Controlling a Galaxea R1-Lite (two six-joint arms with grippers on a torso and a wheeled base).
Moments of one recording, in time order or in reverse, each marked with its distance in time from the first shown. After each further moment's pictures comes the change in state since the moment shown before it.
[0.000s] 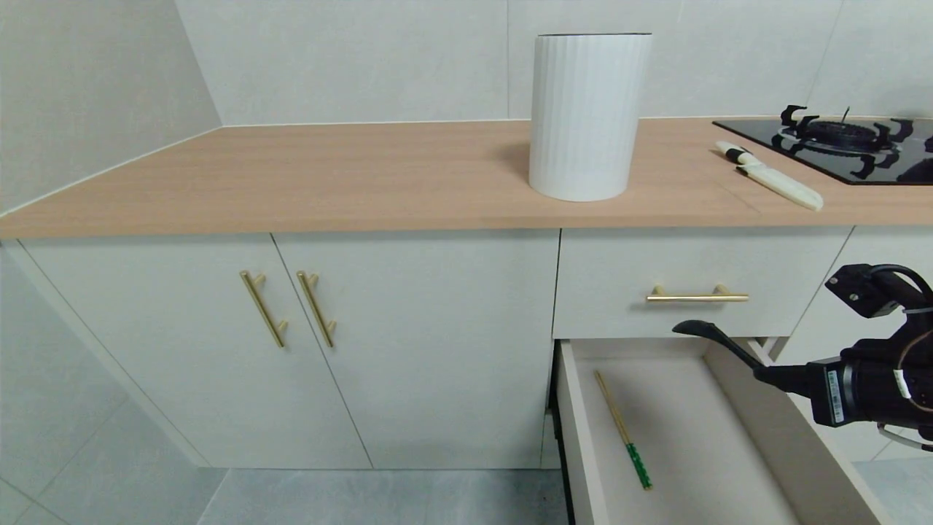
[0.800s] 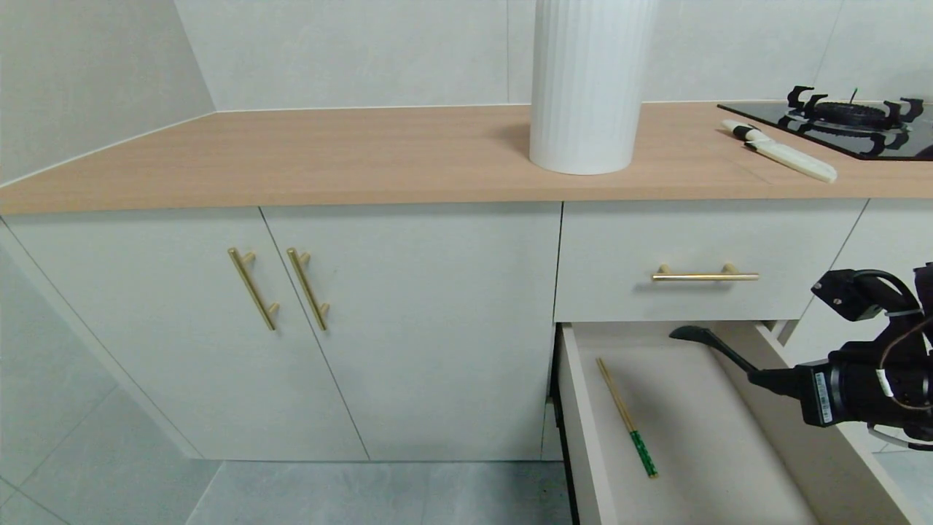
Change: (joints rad) left arm 0.000 0.000 0.000 -0.001 0.000 0.000; right arm -0.006 0.051 -0.001 -0.014 -0.006 -0.012
